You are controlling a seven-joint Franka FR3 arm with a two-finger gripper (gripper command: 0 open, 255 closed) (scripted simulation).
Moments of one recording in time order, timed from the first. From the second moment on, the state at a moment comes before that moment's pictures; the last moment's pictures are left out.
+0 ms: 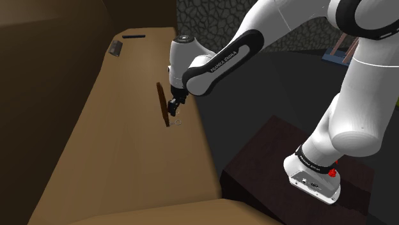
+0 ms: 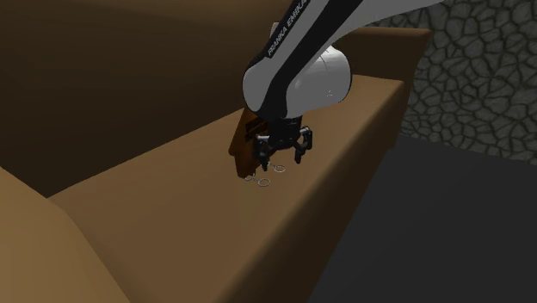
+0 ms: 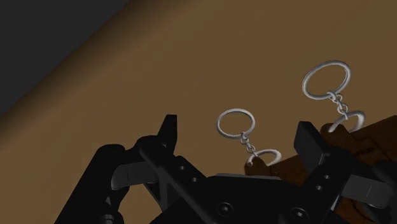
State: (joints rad) arm 0.21 0.25 0.20 -2.13 -0.13 2.52 0.14
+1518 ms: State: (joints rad) arm 0.20 0.18 0.21 -2.10 -0.10 2.42 0.12
